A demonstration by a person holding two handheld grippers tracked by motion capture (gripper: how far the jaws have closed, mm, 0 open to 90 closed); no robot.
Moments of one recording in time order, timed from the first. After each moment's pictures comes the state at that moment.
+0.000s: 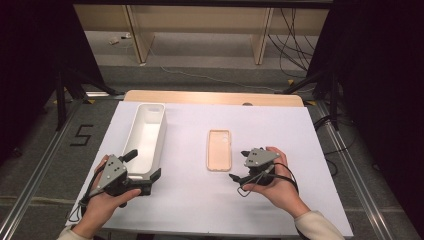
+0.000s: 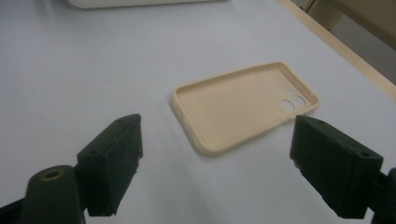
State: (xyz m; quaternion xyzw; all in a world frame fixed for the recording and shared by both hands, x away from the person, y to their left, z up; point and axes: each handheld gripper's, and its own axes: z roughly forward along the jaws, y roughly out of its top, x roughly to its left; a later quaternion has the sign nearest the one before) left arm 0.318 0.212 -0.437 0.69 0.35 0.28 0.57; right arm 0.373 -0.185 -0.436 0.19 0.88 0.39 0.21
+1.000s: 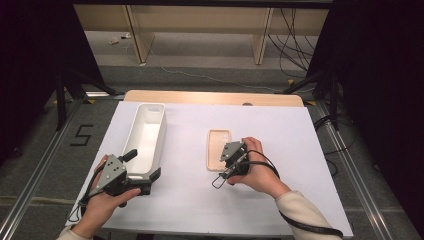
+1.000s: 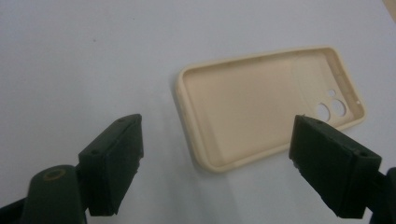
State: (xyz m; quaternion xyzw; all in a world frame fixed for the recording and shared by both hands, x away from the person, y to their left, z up) left arm 0.318 0.212 -0.437 0.69 0.35 0.28 0.57; right arm 0.410 -0.133 -0.442 0.12 0.94 0.25 0.19
